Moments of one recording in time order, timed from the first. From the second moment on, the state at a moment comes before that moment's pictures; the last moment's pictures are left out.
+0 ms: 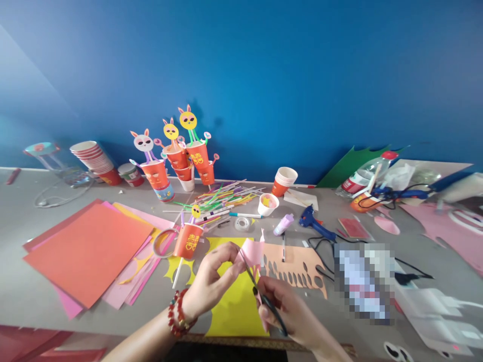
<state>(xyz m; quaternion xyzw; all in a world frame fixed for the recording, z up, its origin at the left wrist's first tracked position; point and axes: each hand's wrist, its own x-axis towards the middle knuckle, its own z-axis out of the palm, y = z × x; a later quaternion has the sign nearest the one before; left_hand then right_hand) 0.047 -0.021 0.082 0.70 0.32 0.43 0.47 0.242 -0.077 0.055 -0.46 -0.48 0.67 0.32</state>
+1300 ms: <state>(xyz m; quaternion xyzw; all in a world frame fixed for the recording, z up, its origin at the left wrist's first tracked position) 0.044 -0.024 0.090 0.72 0.31 0.43 0.45 0.260 -0.069 0.085 -0.43 -0.56 0.67 0.23</state>
